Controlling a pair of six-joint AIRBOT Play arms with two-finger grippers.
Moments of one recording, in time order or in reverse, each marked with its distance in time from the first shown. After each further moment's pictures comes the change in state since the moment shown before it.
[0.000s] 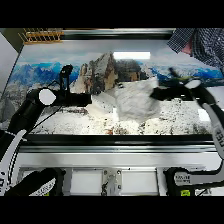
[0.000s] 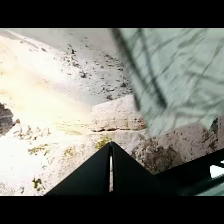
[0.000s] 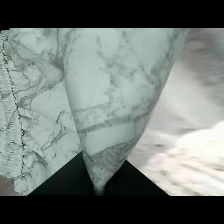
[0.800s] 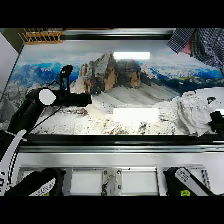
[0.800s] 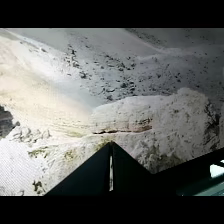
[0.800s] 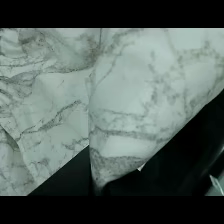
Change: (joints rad) left arm 0.000 0.000 0.000 0.000 -0.002 0.000; right arm -0.611 0.452 -0.451 -0.490 -0.174 0.703
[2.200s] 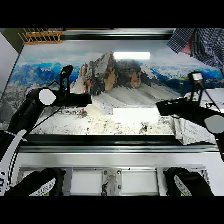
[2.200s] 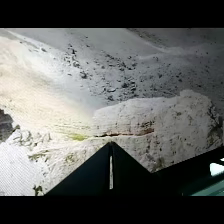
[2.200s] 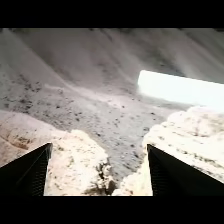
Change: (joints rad) left arm 0.000 0.000 0.000 -0.001 -0.005 0.000; right arm 0.925 0.354 0.061 0.088 0.072 -0.486
